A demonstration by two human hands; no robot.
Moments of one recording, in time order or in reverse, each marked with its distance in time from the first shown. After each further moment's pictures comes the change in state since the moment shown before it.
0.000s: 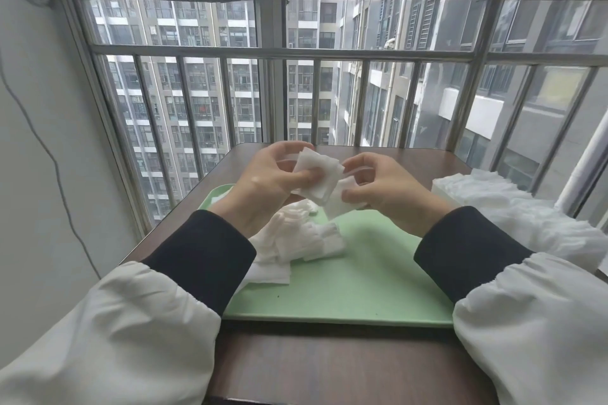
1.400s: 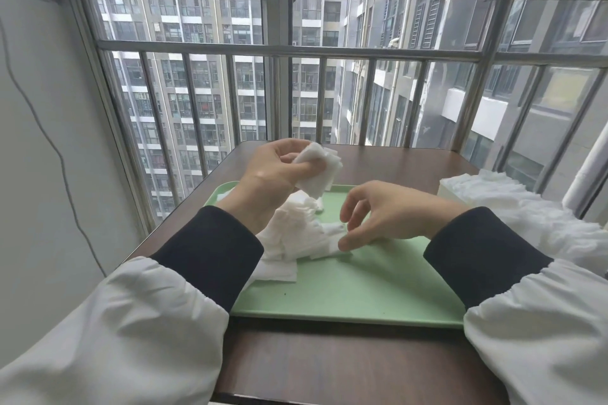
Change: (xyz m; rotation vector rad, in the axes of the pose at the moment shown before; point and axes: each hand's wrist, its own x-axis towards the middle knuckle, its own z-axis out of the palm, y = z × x) left_hand 0.000 0.001 -0.002 0.017 0.067 0.019; right_hand -0.012 -0.008 0.000 -0.595 -0.359 0.143
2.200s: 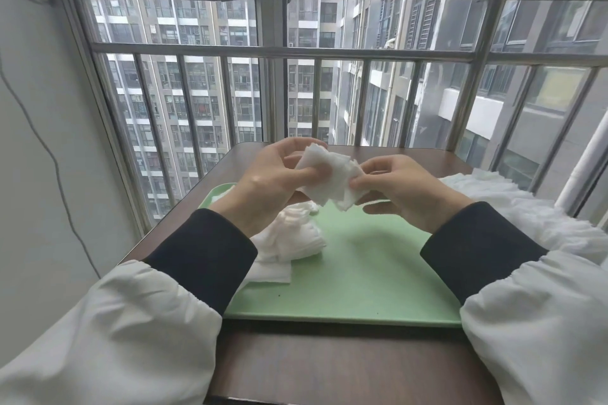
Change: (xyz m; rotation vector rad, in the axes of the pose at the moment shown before) left_hand -0.005 0.005 0.005 -0.038 -0.143 -0.005; right_hand 0.002 0.011 -0.012 0.685 0.283 -0.060
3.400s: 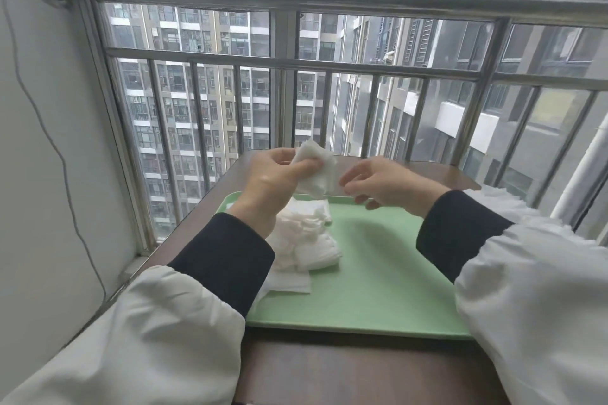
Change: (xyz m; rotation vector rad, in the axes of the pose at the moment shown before) left_hand 0.003 0.006 -0.016 0.082 0.309 -0.015; right_hand 0.044 -0.018 0.016 -0.546 -0.037 -0.001
